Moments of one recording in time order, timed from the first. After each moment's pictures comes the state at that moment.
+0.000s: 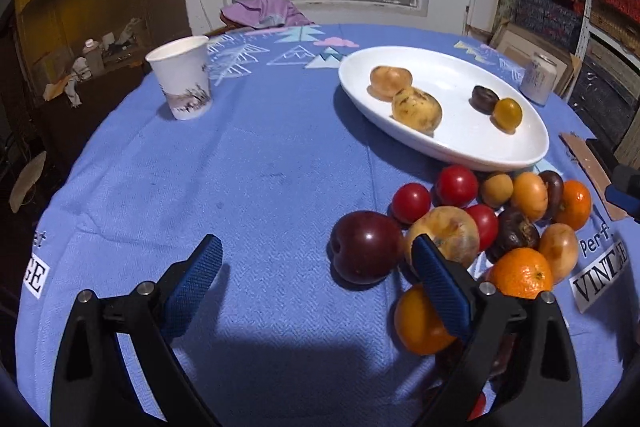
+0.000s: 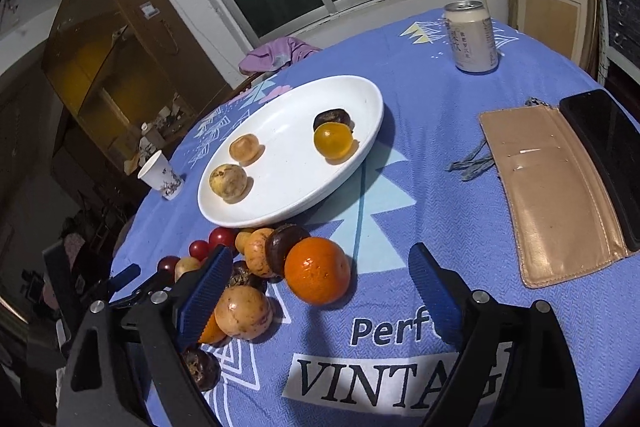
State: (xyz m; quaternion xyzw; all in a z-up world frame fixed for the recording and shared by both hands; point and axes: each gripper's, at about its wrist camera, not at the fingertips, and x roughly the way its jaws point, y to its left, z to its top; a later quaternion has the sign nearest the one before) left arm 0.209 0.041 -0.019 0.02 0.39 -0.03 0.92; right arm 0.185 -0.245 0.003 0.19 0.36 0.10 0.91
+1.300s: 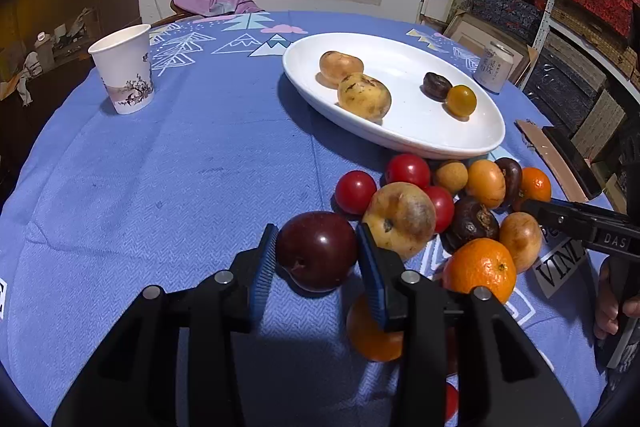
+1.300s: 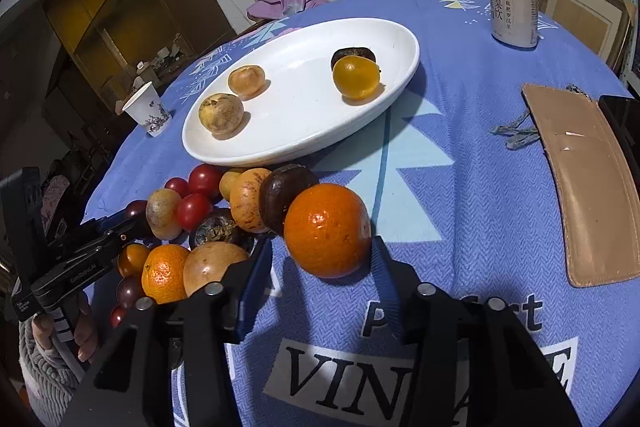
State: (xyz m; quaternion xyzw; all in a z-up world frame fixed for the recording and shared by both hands) left arm 0.215 0.034 -0.024 0.00 0.41 -0.13 0.91; right arm 0.205 -0.219 -0.027 0.12 0.43 0.12 0.89
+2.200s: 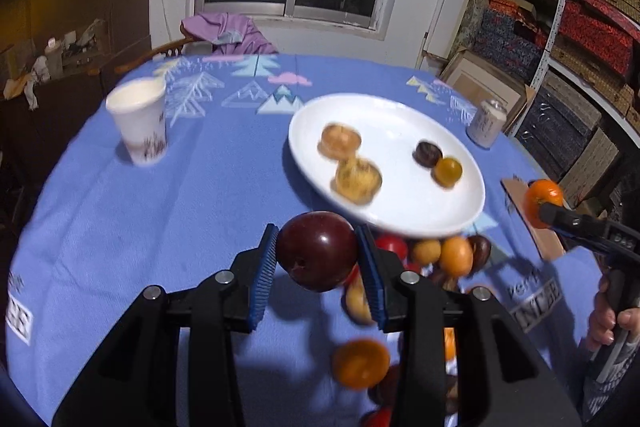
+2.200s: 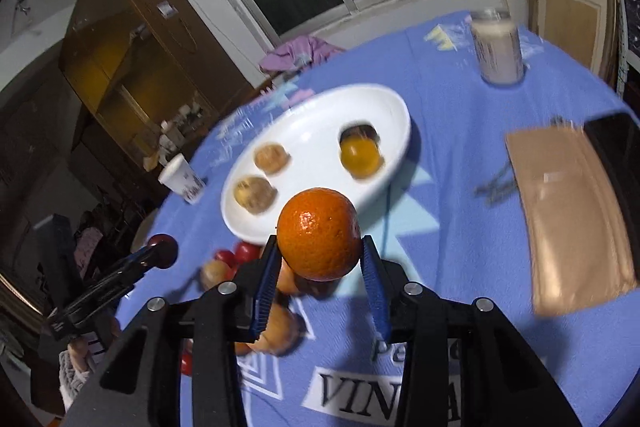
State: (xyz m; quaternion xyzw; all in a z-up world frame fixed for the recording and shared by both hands) left arm 0.233 0.038 0.045 -0.03 0.36 -0.12 0.92; right arm 0.207 -0.252 0.047 0.19 0.35 0.15 0.91
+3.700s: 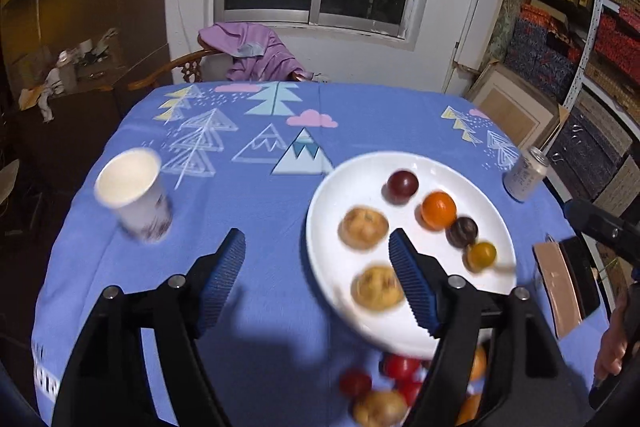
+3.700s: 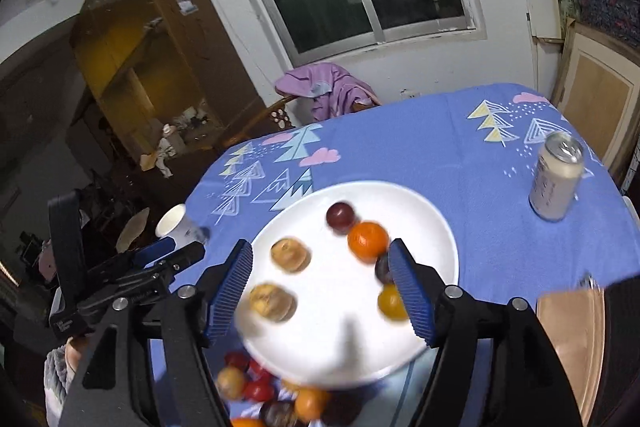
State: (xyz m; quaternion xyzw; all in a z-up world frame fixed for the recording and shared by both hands) left arm 0.307 0.032 0.074 -0.03 0.37 -0.07 0.93; right arm 0.268 -0.215 0.094 0.13 0.33 0.15 0.92
